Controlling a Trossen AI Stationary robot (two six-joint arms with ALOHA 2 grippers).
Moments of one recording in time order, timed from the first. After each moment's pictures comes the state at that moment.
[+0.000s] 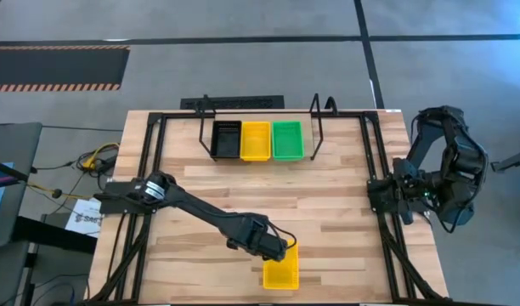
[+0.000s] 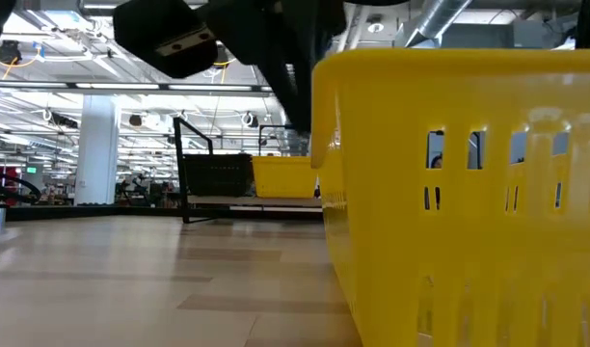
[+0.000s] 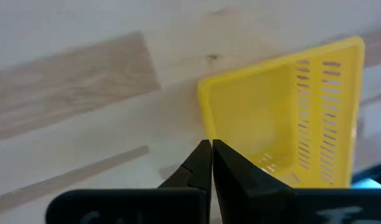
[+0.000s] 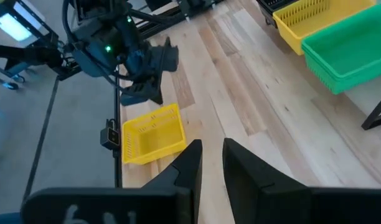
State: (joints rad) left arm -0.41 2.20 1.92 -1.01 -0.03 -1.72; right arm 1.23 0.88 1.28 -1.45 0.92 1.40
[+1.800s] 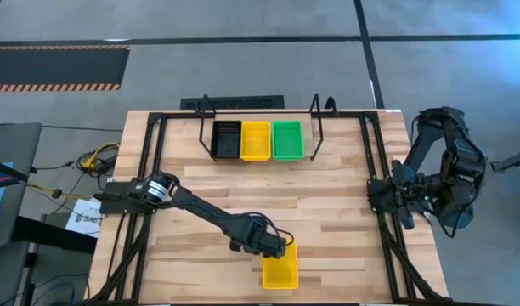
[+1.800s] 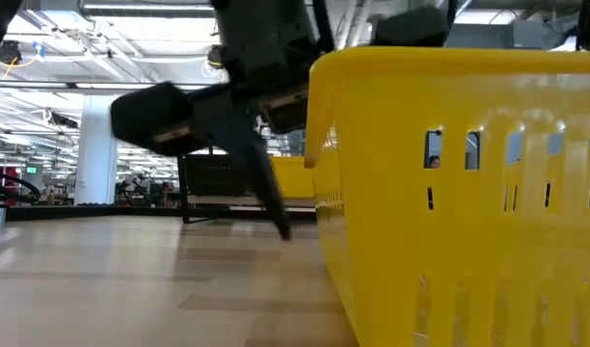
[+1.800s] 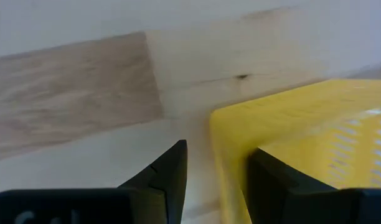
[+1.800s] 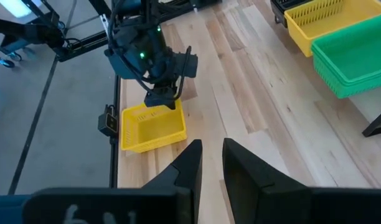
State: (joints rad) left arm -0.39 2.21 1.73 -0.76 -0.01 -1.80; right arm 1.23 0.90 1.29 -1.43 0.89 1.30
